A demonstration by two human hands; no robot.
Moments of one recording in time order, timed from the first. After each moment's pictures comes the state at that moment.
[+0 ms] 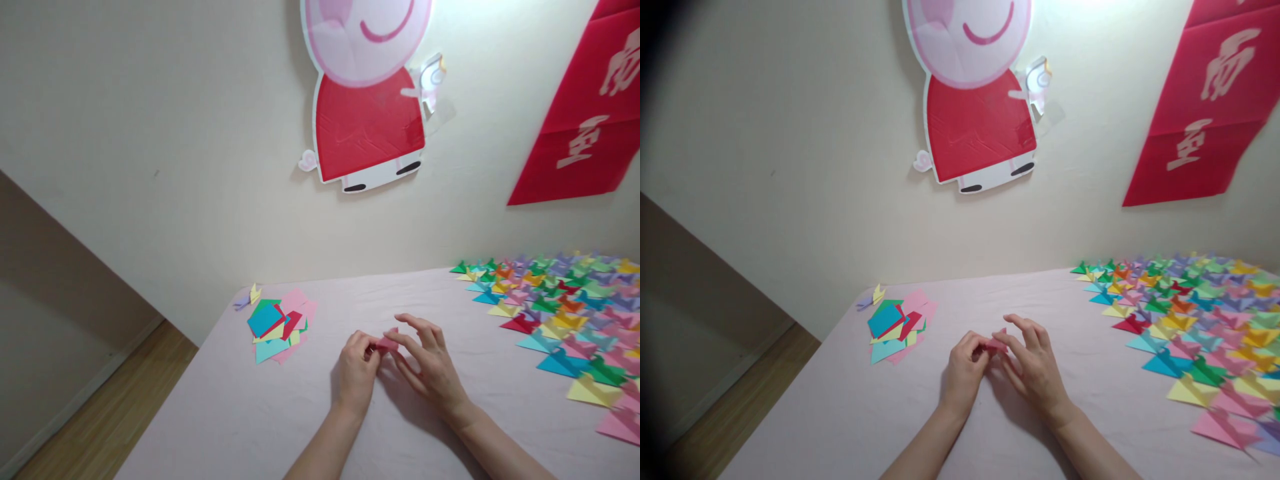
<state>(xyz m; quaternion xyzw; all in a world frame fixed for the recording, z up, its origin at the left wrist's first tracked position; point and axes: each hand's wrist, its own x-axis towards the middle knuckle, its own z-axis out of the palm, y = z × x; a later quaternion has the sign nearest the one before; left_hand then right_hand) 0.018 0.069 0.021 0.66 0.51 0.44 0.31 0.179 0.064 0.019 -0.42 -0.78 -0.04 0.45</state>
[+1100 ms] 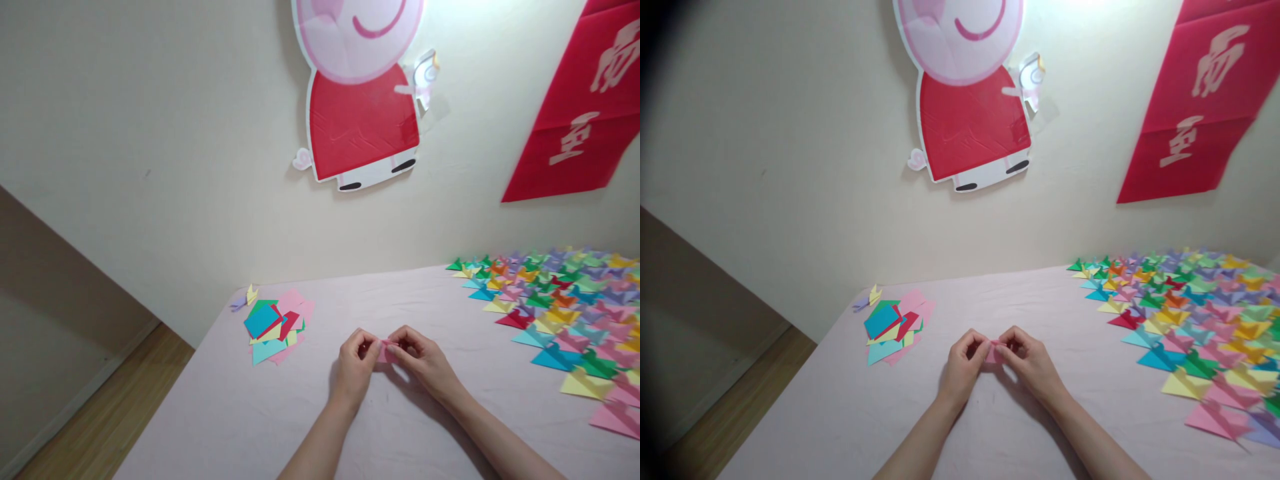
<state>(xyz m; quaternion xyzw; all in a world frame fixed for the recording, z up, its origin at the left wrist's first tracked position) 0.016 0.072 0.023 0.62 0.48 0.46 0.41 0.177 0.073 0.016 -0.46 -0.60 0.41 0.51</state>
